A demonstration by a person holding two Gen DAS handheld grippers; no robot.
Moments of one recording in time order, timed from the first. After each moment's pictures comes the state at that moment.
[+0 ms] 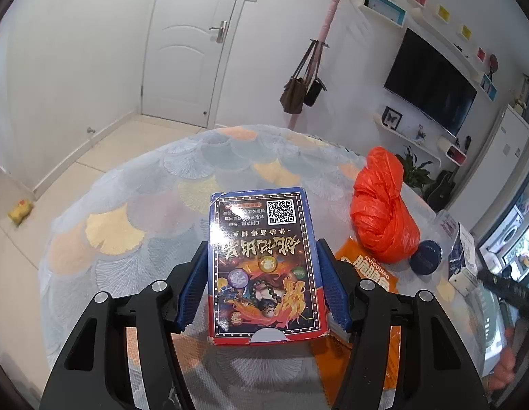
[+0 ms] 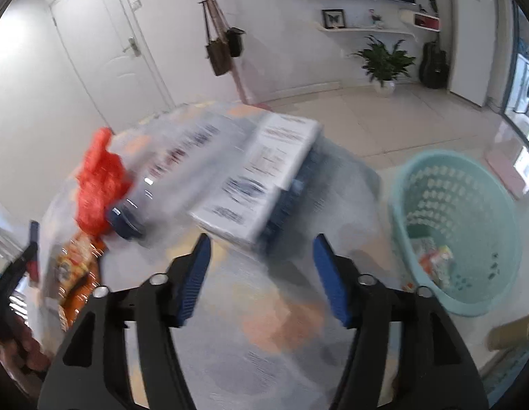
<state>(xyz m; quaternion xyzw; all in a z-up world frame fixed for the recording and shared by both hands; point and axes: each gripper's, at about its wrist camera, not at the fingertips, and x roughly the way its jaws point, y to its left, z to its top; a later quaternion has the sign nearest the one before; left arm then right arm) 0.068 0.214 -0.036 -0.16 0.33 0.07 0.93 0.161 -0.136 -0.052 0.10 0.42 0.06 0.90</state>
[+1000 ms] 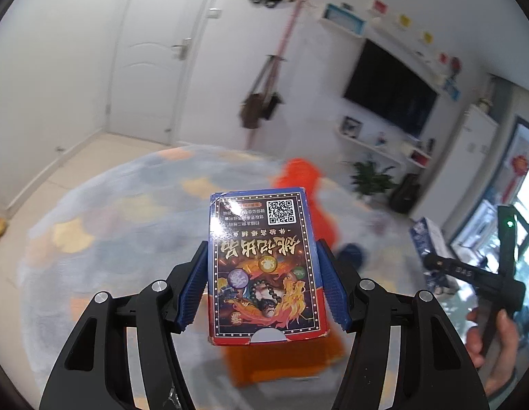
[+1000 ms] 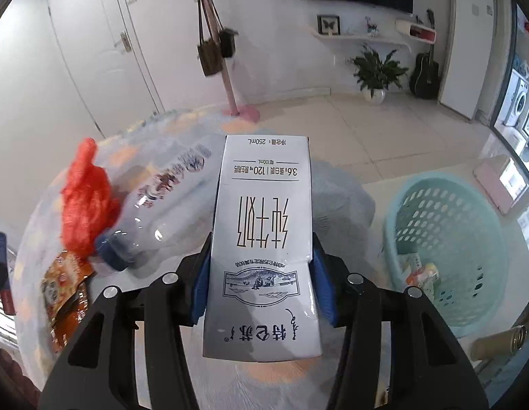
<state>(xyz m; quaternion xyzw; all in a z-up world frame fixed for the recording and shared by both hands) 0.052 0.152 0.002 -0.16 0.28 -0.02 0.95 0.161 -0.144 -0.031 0.07 0.41 0.03 0.91</state>
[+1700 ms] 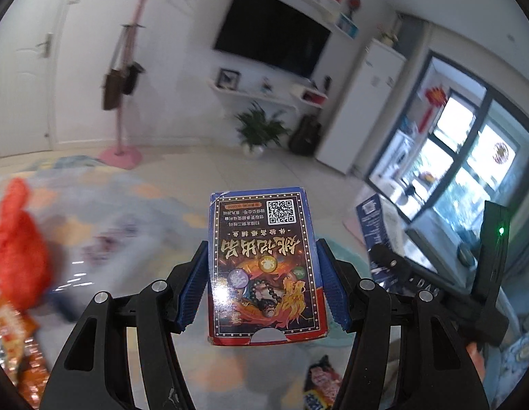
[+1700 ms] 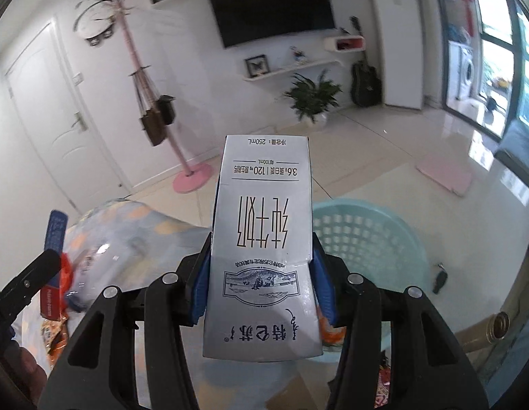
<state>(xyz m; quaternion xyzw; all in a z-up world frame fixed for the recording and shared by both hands) 0.172 -0.109 0.013 -0.09 0.34 -0.25 0.90 0.128 -0.340 -0.011 0.17 0.34 -0.07 0.92</state>
